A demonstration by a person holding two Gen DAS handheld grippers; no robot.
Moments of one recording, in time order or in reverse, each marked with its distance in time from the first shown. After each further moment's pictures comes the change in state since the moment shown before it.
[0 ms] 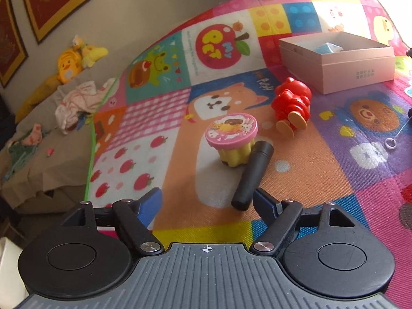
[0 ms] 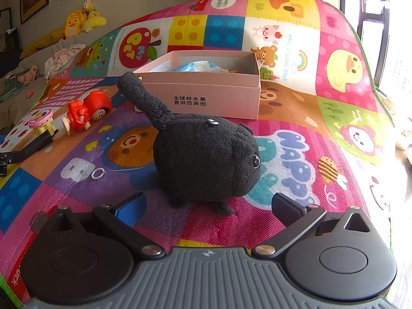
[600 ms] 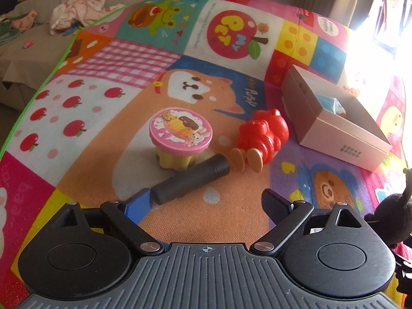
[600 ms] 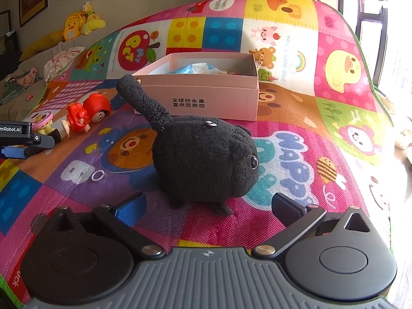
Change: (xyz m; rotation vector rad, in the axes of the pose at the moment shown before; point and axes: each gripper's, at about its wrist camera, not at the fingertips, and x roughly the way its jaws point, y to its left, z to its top) left arm 0.033 -0.014 0.027 -0.488 0.106 -0.190; right arm -0.002 -0.001 -0.001 0.008 -0.011 -0.002
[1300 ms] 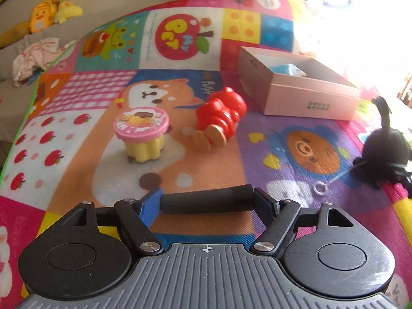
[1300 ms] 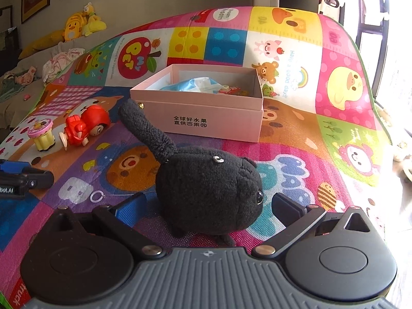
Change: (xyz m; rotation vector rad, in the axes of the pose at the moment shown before) left arm -0.016 -0.026 -0.033 0.327 -0.032 -0.092; right arm 0.007 0.008 0.031 -0.030 -0.031 -0.025
